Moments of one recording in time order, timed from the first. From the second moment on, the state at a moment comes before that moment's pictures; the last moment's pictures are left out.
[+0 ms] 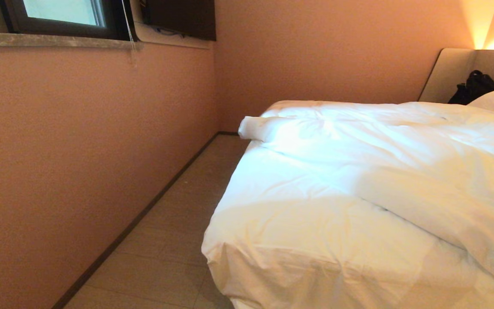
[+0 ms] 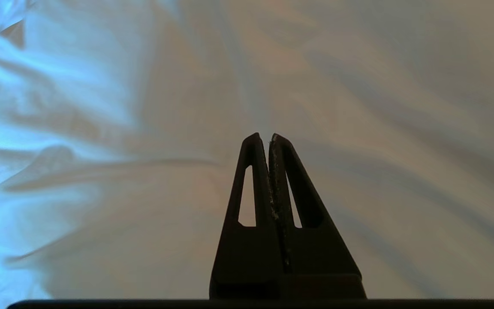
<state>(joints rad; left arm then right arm) 0.01 0.00 0.00 0.01 -0.01 0.00 -0.69 2.05 -1.58 0.04 0.27 0.41</state>
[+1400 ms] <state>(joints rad) 0.01 0.00 0.00 0.01 -0.01 0.00 -0.78 2.17 -1.58 -0.09 0.10 0.22</state>
